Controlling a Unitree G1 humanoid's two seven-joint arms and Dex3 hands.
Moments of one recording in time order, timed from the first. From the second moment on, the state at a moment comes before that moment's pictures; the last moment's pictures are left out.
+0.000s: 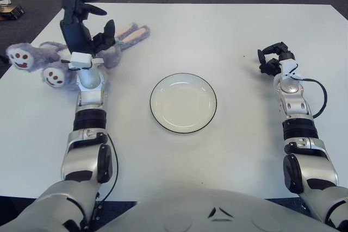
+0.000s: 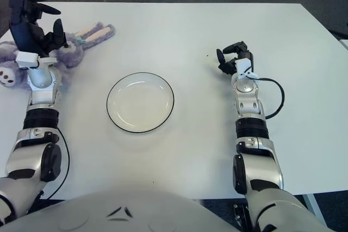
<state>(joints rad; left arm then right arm) -0.53 0.30 0.28 0.49 0.15 -0.87 0.25 -0.47 -0.31 -0.15 0.48 -0.13 0.05 -0.14</state>
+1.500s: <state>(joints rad) -0.36 0.42 0.23 0.23 0.66 -0.10 0.57 -0.52 -0.33 -0.11 0.53 -0.13 0.05 -0.13</state>
